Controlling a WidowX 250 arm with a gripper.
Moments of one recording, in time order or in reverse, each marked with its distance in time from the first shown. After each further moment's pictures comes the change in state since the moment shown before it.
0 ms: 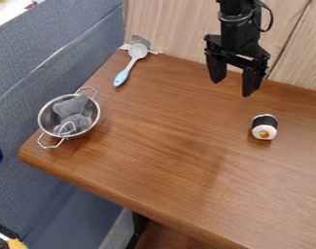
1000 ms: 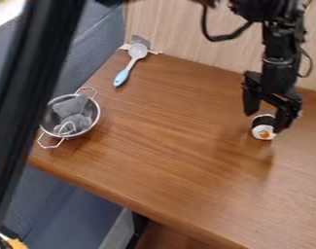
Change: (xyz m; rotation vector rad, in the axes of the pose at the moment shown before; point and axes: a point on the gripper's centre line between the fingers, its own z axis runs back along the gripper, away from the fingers) arm 0.024 -0.048 -0.074 -0.002 0.117 -0.148
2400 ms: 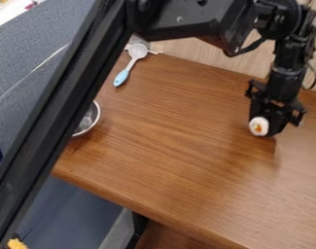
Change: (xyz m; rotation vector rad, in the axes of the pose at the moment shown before) arm 0.007 0.007 -0.013 0.037 0.113 0.026
